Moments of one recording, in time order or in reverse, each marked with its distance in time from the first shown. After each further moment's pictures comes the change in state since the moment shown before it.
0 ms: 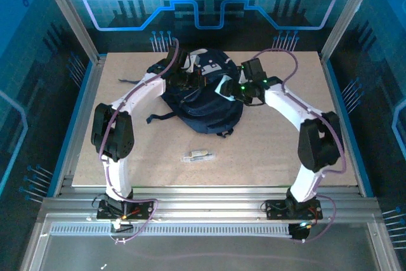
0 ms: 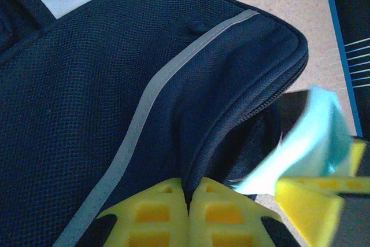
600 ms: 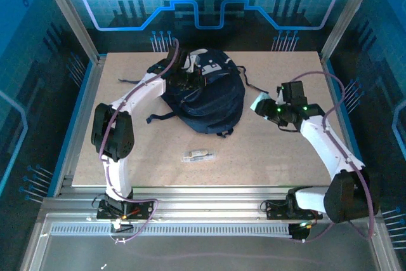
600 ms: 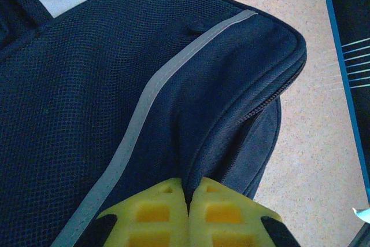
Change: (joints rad) left arm -0.001 0.000 -0.002 0.008 0.008 -0.008; right arm -0.208 -0.521 -0.426 -0.116 0.040 -0.060
